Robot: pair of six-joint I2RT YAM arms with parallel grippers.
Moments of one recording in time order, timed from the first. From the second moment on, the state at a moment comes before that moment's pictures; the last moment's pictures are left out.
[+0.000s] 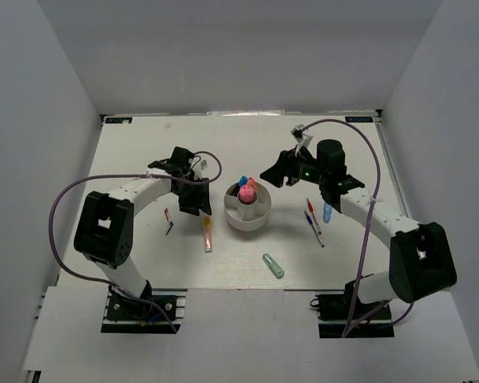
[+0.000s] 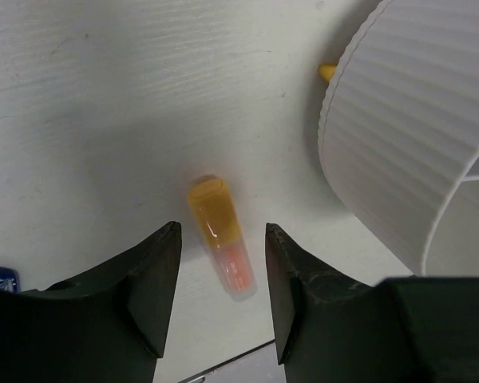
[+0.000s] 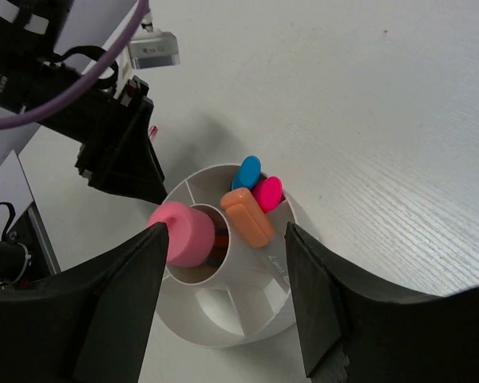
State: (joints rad) left arm -0.34 1.68 1.10 -0.64 0.32 -0.29; right arm 0.40 1.40 0.87 0.21 -0.61 0.30
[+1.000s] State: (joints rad) left arm -0.47 1.78 1.10 -0.67 0.13 -0.37; right arm 0.32 1.34 0.95 0.10 -0.56 0.29
